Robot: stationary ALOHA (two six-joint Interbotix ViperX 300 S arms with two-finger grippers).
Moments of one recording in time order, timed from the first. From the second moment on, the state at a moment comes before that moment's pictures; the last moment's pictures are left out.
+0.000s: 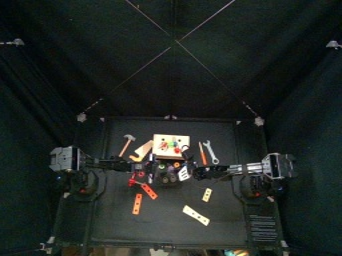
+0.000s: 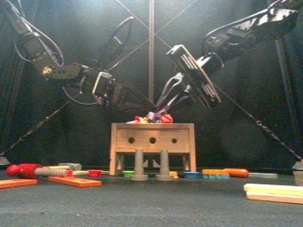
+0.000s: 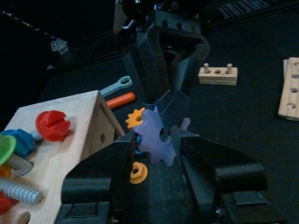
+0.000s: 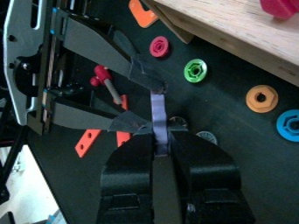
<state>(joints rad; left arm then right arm) 0.16 0.04 0.84 0.16 -0.65 0.20 -0.07 -0.08 0.64 -1.03 0.18 1.98</state>
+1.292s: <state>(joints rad) 0.16 -0.17 1.09 0.05 -0.83 0.20 -0.07 -0.31 0.94 -0.86 0.34 1.98</state>
